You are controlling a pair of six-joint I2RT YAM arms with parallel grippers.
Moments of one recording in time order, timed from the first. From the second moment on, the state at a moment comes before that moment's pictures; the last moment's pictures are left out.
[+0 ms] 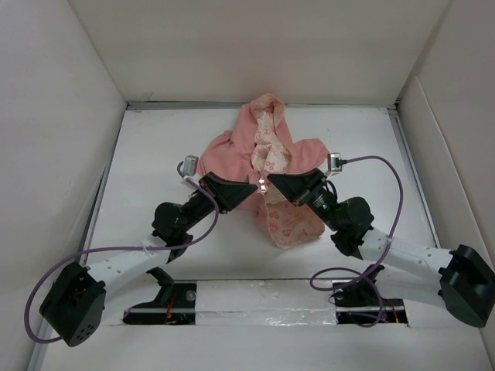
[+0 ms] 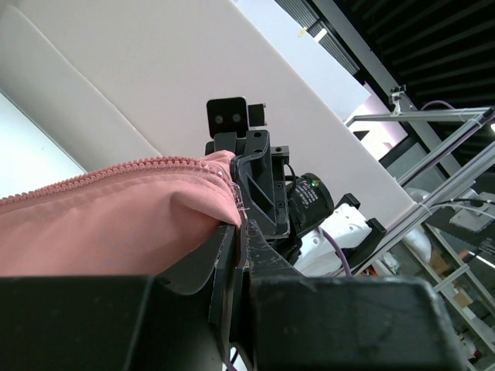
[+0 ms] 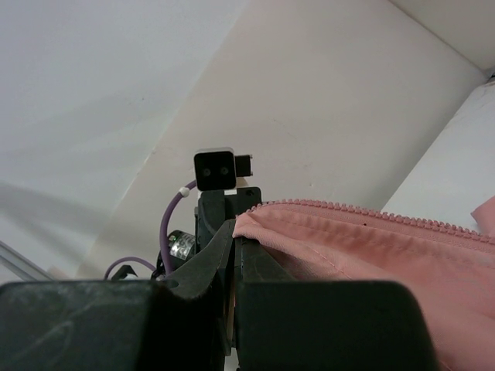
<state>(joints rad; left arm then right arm) -0.68 0.98 0.35 1.12 0.34 -1.13 0.84 1.07 0.46 1.09 -0.03 1.05</state>
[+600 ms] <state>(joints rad) -0.69 0.93 0.35 1.09 0.34 -1.06 0.84 1.04 0.43 1.09 -0.06 1.09</state>
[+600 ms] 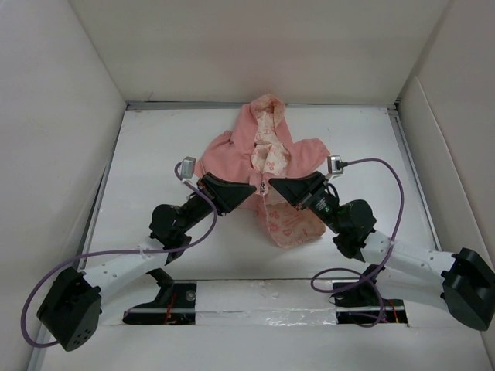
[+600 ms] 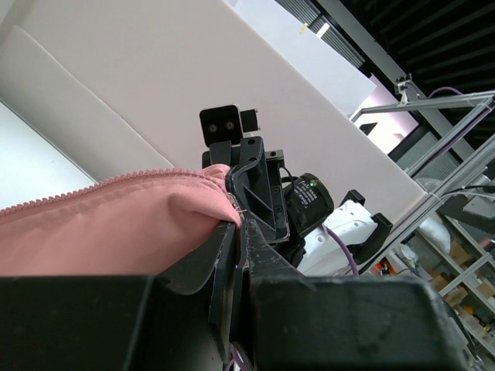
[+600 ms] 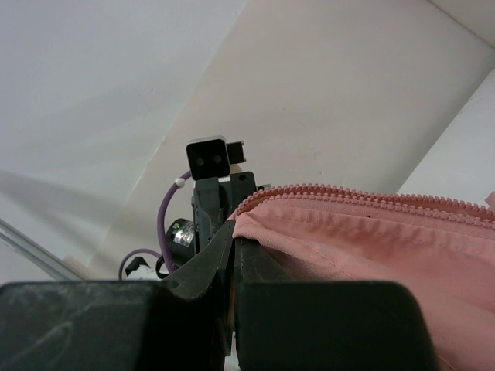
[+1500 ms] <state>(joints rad) -0.68 1.01 0.35 1.11 0.30 -1.06 0.83 1.08 0.43 1.13 -0.09 1.10</state>
